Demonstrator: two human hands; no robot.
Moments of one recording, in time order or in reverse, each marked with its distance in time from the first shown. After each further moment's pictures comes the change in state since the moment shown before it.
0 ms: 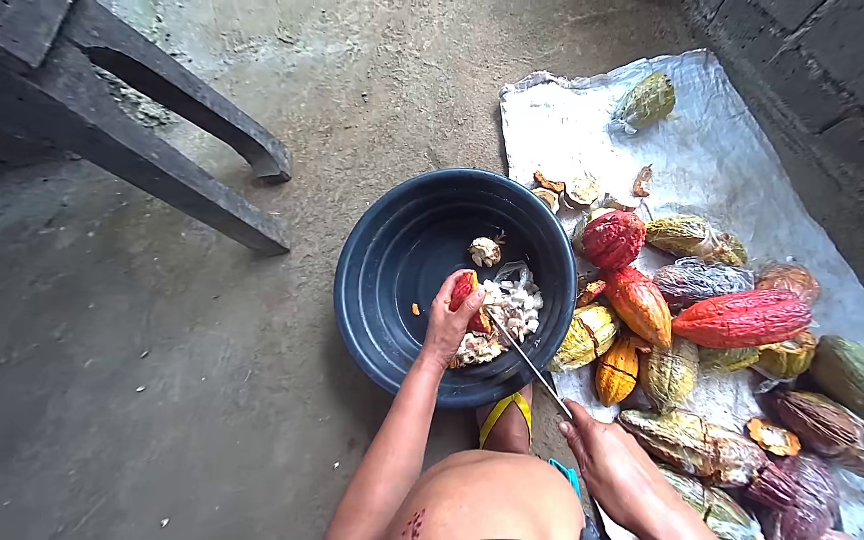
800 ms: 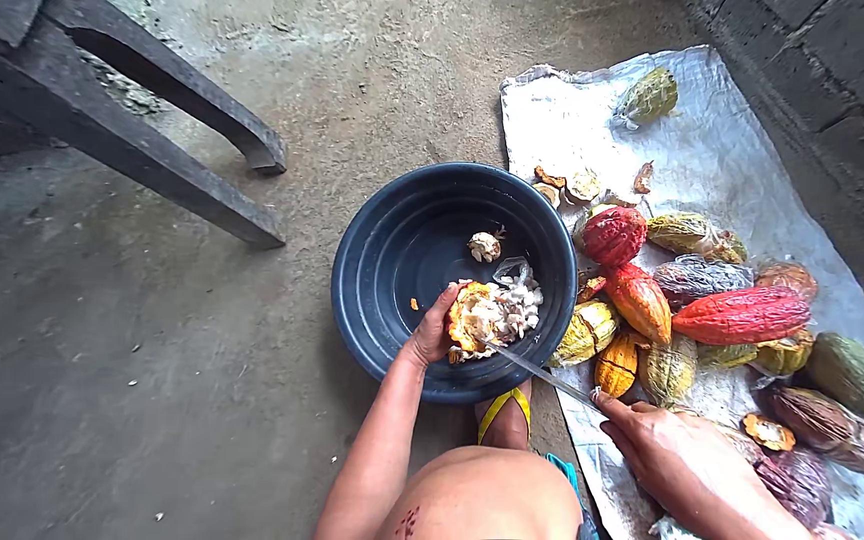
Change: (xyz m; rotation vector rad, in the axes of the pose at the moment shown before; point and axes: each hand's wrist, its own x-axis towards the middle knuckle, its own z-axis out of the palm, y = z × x) left_hand -0.008 0.002 -0.022 -0.394 -0.265 -0.336; right_hand -0.034 0.008 -0.046 -0.463 0.097 -0.040
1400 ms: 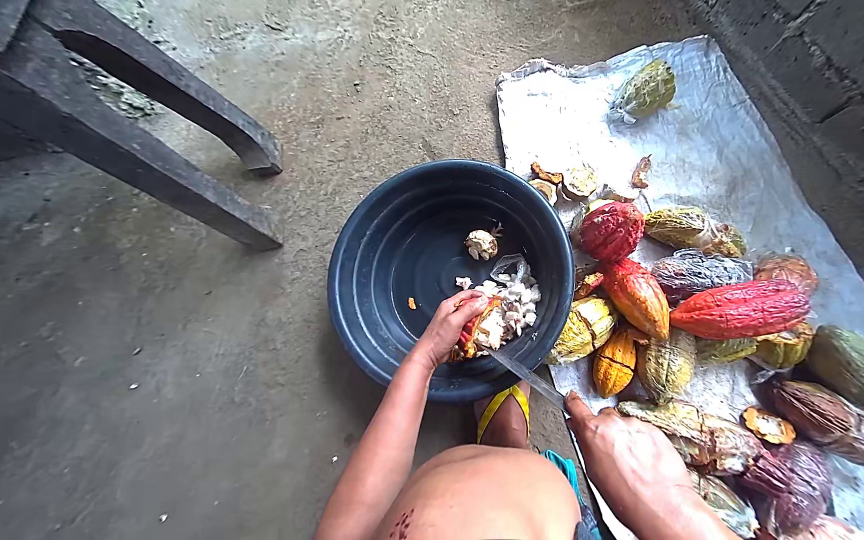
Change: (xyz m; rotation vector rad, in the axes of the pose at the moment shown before) left_hand 0.010 -0.005 0.011 0.420 0.046 -0.003; right_hand 0.015 -0.048 0.004 -0.024 -0.222 0.174
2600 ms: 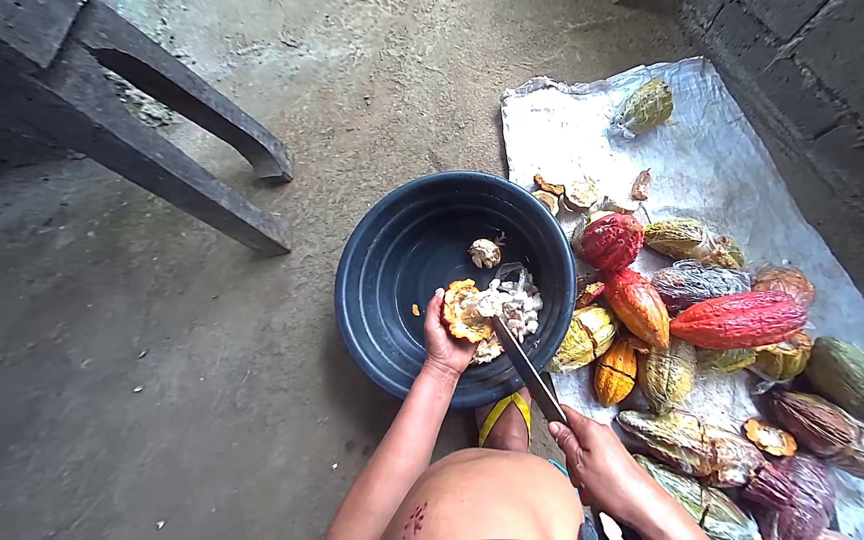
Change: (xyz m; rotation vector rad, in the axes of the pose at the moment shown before) left_hand 0.000 0.000 0.025 -1.026 0.349 0.025; right_hand 0.041 0.016 0.046 0.787 0.043 -0.296
